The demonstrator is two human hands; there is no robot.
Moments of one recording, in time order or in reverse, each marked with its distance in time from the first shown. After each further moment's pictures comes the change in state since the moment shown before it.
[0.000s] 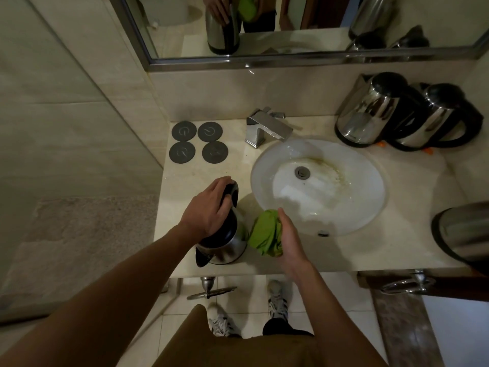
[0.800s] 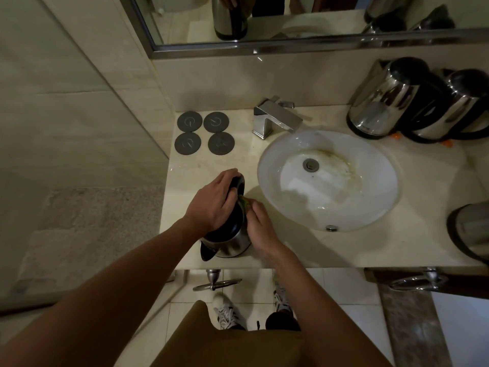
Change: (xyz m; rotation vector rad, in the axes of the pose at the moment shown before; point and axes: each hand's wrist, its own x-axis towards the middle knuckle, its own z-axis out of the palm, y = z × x) left_hand 0.001 -0.001 0.001 0.014 -0.029 -0.003; right_hand 0.022 0.013 0.053 -0.469 -0.187 -0.393
